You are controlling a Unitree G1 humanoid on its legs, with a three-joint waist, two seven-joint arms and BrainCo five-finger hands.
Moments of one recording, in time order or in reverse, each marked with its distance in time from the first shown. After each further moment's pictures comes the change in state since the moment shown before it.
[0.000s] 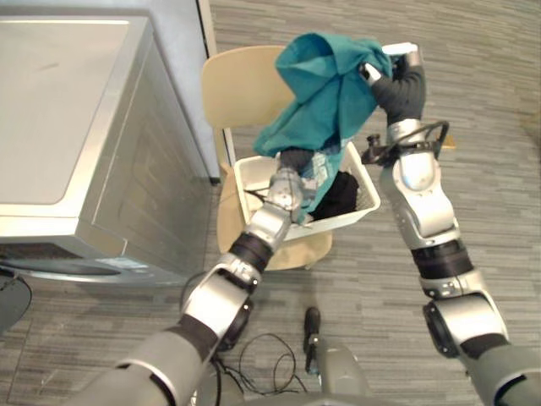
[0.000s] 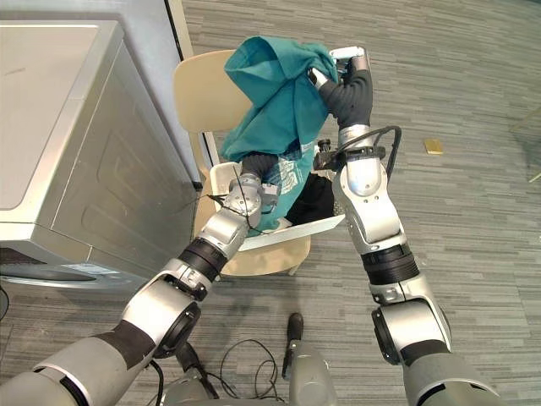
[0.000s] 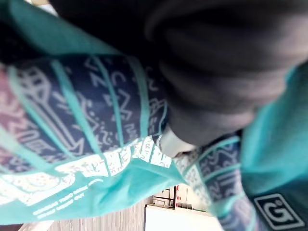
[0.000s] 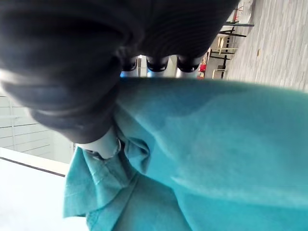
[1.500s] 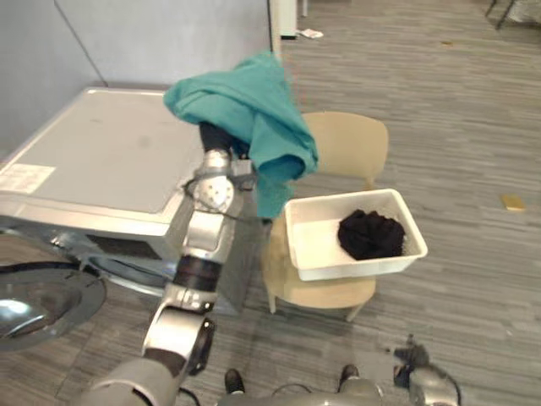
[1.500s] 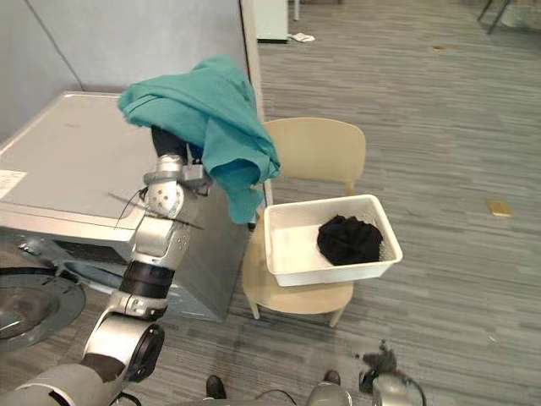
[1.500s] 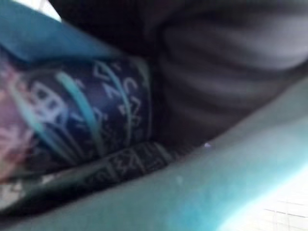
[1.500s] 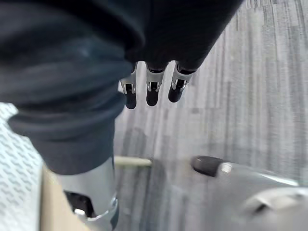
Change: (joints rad) left arm 0.329 0.183 0.243 -0.637 -0.070 -0.140 -0.115; right arm 0.784 0.230 -0.389 0.897 -0.416 0.186 0.150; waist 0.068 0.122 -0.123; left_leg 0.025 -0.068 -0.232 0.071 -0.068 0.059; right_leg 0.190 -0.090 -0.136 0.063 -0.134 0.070
